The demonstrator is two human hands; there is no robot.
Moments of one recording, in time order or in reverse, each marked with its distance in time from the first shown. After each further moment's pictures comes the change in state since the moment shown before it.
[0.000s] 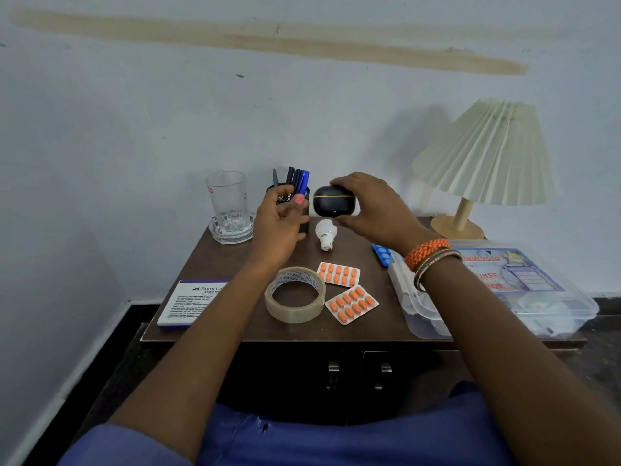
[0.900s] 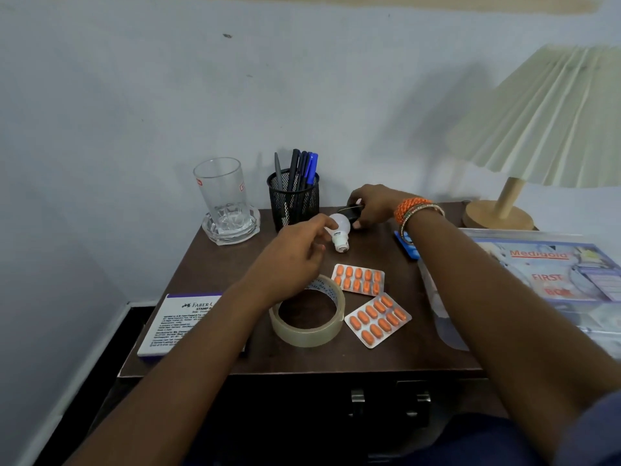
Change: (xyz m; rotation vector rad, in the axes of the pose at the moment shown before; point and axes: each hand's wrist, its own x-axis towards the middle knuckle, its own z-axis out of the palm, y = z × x) left_hand 0.019 -0.045 -0.007 0.715 -0.470 0.296; right_hand 0.072 0.081 0.085 -0.074 -0.630 0.471
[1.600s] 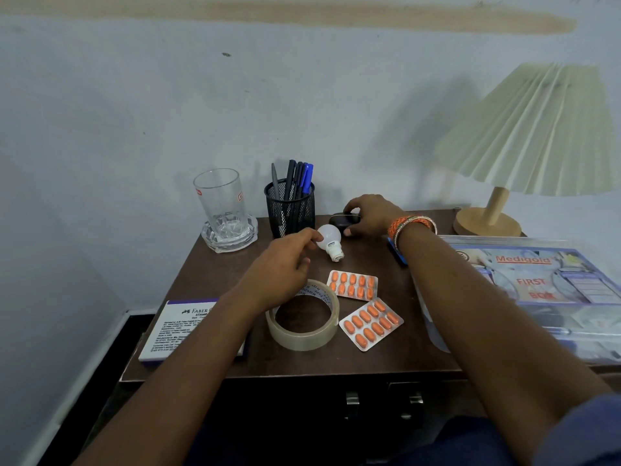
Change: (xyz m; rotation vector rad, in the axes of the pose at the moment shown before) left_hand -0.003 -0.012 0.000 0.054 -0.045 -0.082; right_hand -0.011 0.007 0.010 0.081 0.138 -0.033
